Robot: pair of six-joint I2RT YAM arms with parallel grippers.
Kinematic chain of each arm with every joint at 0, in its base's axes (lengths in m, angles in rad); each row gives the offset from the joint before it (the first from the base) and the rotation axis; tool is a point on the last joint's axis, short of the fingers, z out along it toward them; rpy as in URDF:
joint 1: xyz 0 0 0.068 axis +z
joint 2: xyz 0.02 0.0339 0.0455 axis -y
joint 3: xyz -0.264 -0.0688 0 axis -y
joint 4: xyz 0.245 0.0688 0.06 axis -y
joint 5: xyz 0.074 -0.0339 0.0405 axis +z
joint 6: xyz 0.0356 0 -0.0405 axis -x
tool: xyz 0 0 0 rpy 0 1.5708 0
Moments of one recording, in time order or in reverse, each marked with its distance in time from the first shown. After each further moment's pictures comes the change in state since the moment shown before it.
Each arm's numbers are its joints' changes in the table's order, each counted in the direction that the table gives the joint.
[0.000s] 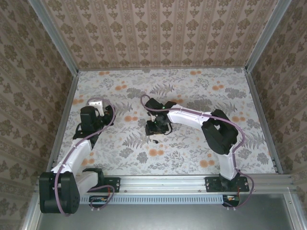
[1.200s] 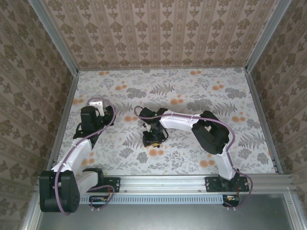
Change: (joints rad) left arm 0.000 -0.011 0.000 -0.001 0.000 0.000; right arm 0.080 -0.086 0.011 -0.076 0.104 0.026
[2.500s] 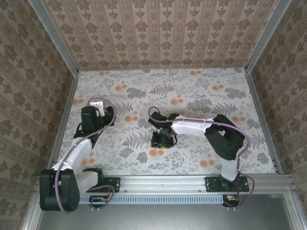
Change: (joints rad) left arm -0.002 -0.015 0.000 0.000 0.000 0.000; right arm -0.016 0.198 -0.275 0.162 -0.083 -0.312
